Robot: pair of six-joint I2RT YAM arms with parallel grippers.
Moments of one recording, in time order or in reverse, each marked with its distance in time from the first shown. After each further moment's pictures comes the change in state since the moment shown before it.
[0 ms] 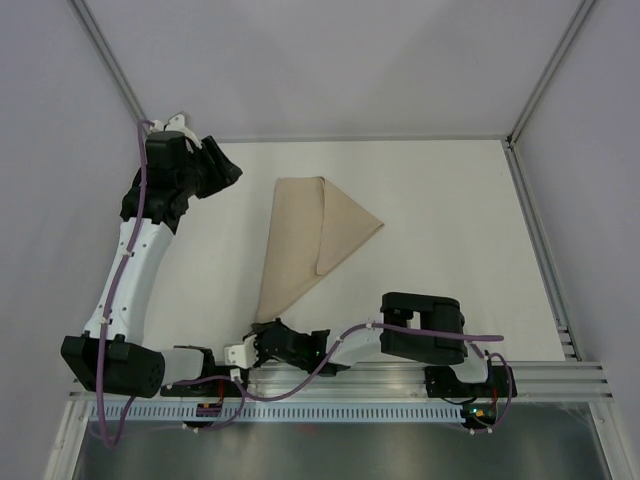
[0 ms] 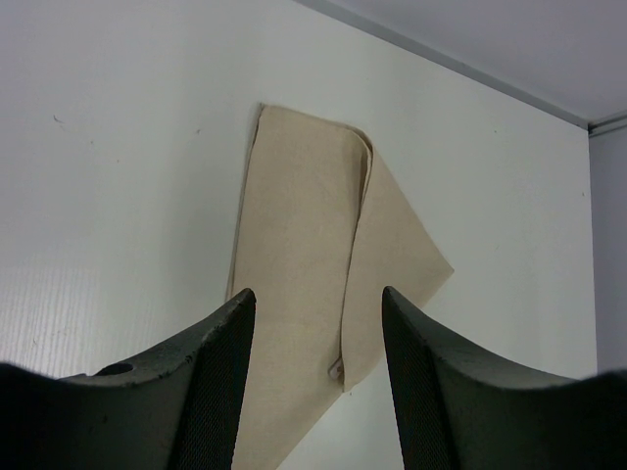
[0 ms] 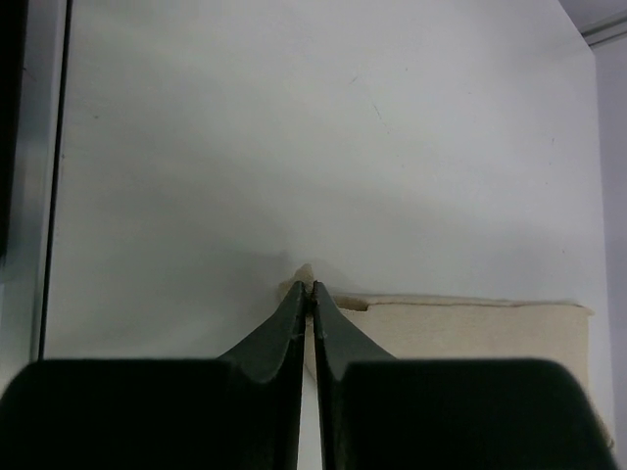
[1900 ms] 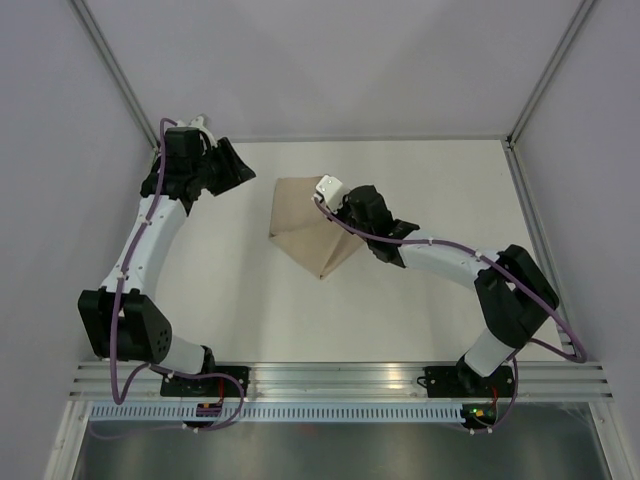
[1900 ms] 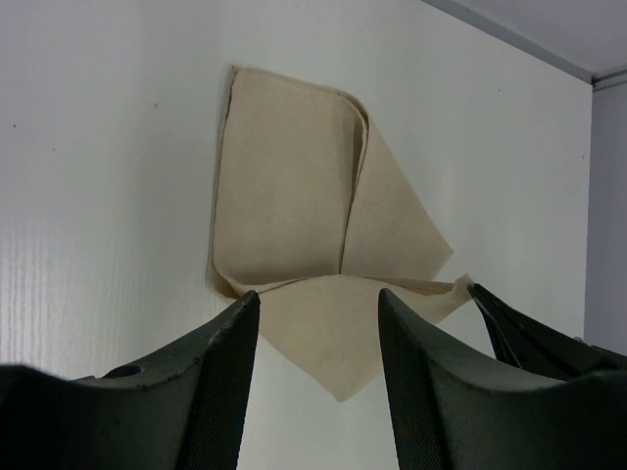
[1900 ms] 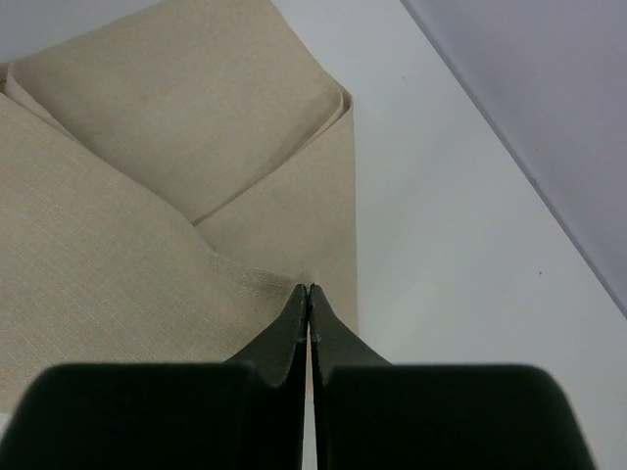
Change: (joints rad) left arm 0.019 0.180 0.000 0.075 0.137 0.000; right arm -0.750 -0.405 0.037 -0.433 -0.128 0.272
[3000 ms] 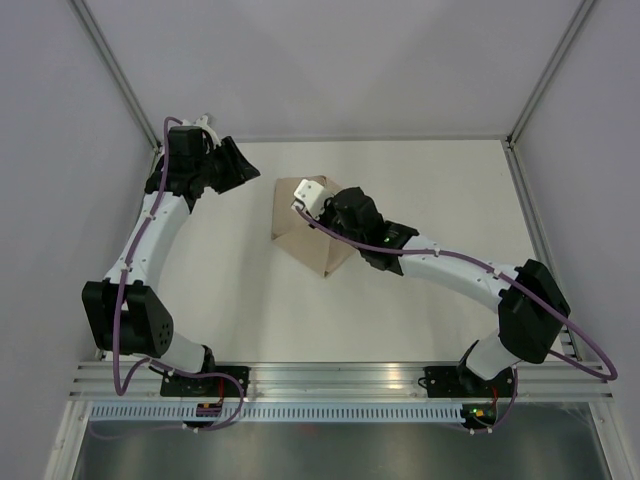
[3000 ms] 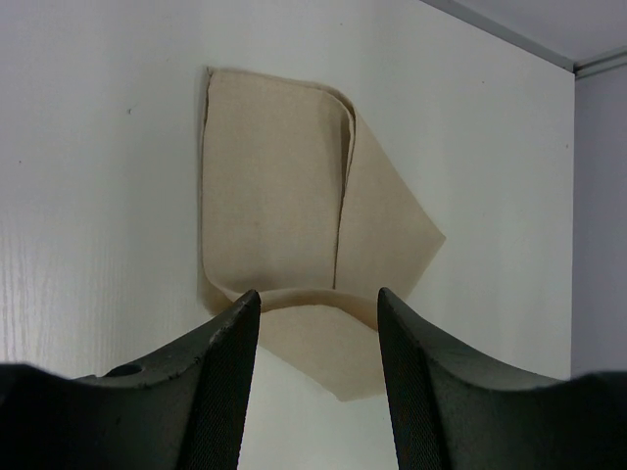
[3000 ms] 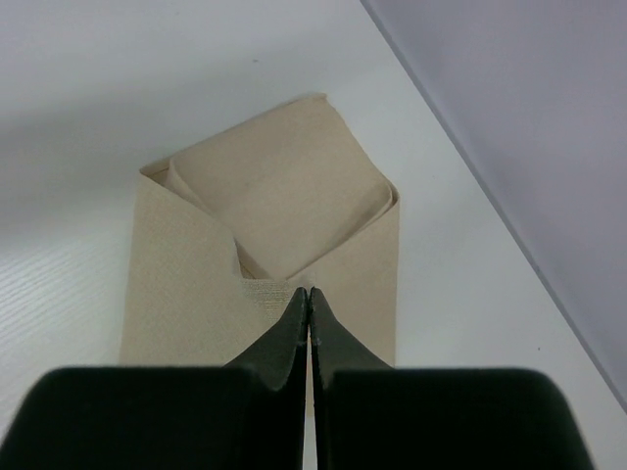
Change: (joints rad) left arm 0.000 0.043 0.000 0.045 0.051 0.000; right arm 0.131 -0.095 0.106 -0.136 -0.010 -0.004
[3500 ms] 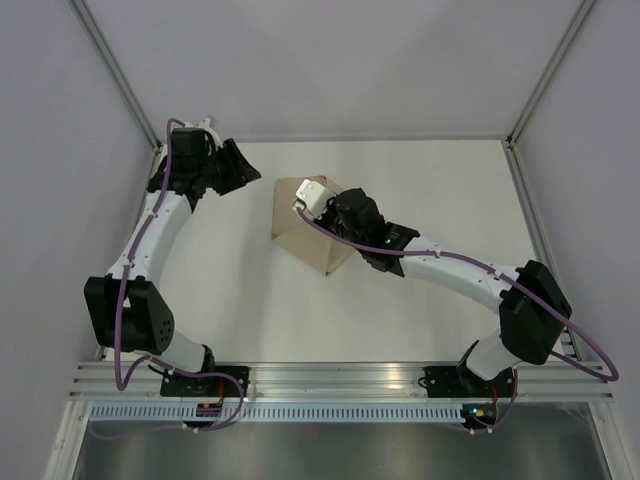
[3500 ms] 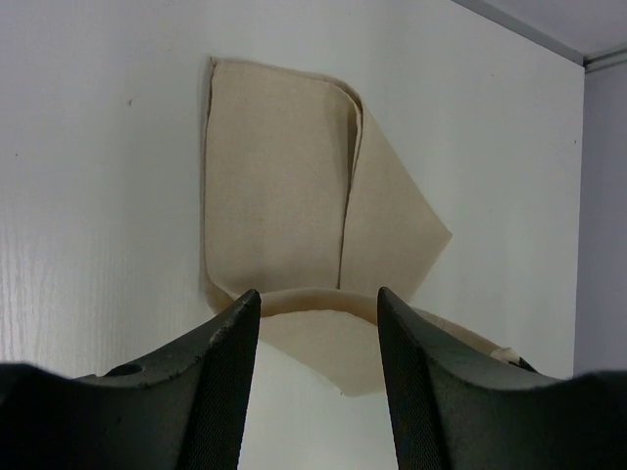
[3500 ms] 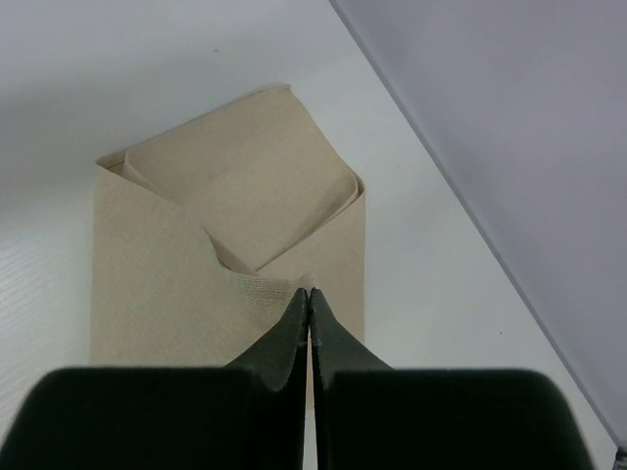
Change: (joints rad) left arm 0.000 0.015 -0.010 0.006 0.002 0.000; right arm 0.016 -0.008 -0.014 0.024 0.072 -0.047
